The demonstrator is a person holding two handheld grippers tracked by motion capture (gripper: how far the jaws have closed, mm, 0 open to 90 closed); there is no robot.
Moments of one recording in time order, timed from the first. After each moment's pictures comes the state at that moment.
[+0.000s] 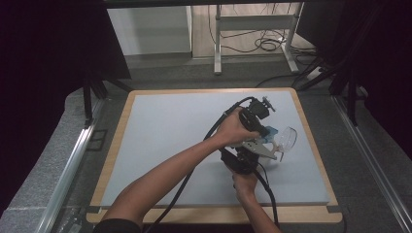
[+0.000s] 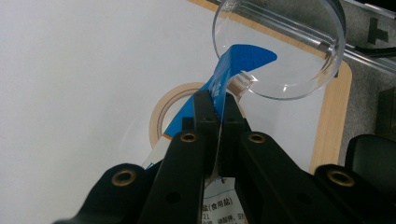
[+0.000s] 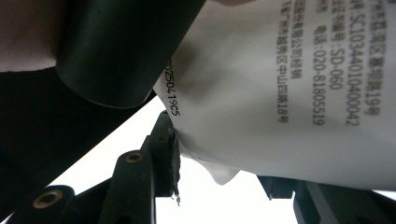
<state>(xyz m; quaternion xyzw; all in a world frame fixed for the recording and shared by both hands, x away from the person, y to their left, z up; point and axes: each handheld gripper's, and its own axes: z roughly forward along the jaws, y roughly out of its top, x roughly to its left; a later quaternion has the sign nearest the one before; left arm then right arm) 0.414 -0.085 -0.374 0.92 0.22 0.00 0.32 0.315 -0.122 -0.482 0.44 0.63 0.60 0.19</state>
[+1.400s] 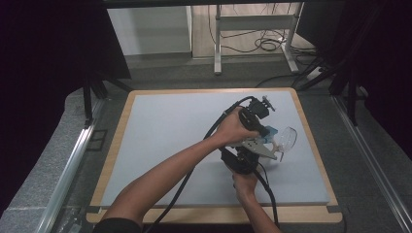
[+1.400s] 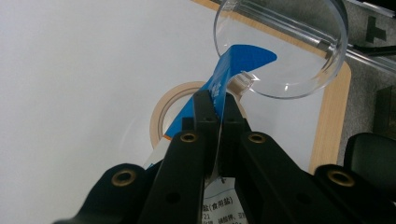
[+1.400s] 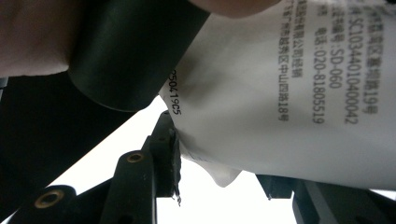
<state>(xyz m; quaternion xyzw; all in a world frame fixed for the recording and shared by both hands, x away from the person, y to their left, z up) 0.416 -0.085 -0.374 0.92 0.22 0.00 0.32 0.315 -0.121 -0.479 0.44 0.63 0.60 0.20</state>
